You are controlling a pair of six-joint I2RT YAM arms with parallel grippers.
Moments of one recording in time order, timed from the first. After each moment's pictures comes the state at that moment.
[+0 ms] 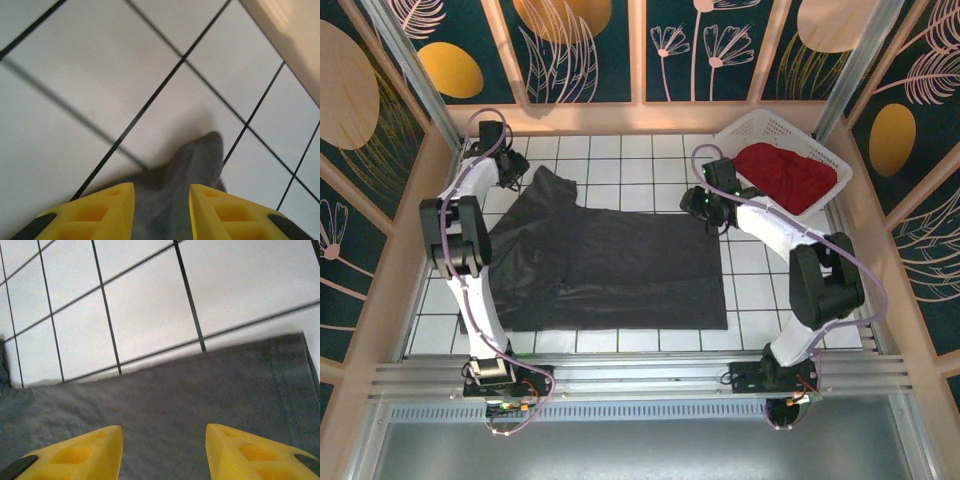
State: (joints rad) left arm 0.08 2.18 1.77 -0.50 0.05 -0.72; right arm 0.39 1.69 1.19 -0.39 -0.09 0.72
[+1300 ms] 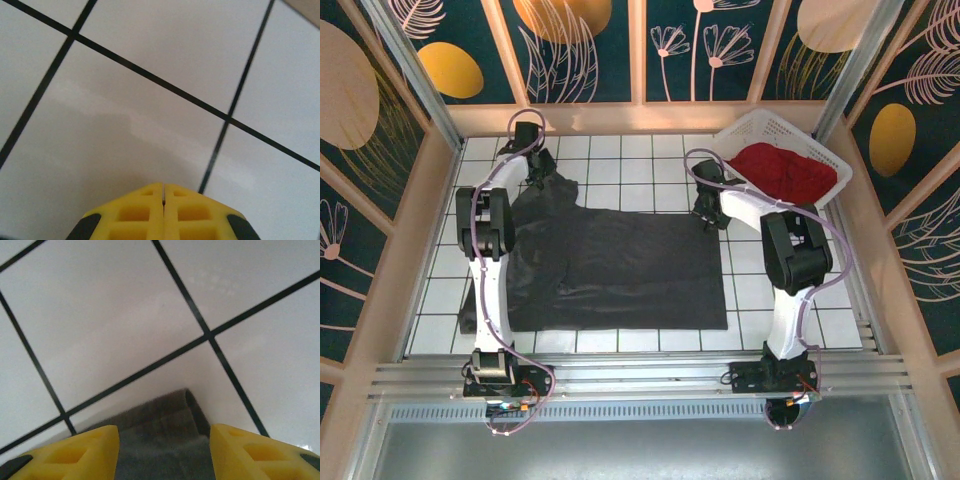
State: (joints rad) left arm -0.03 2.42 1.99 -0.50 0.00 -0.57; right arm 0.37 1.97 1.34 -0.54 0.24 0.80
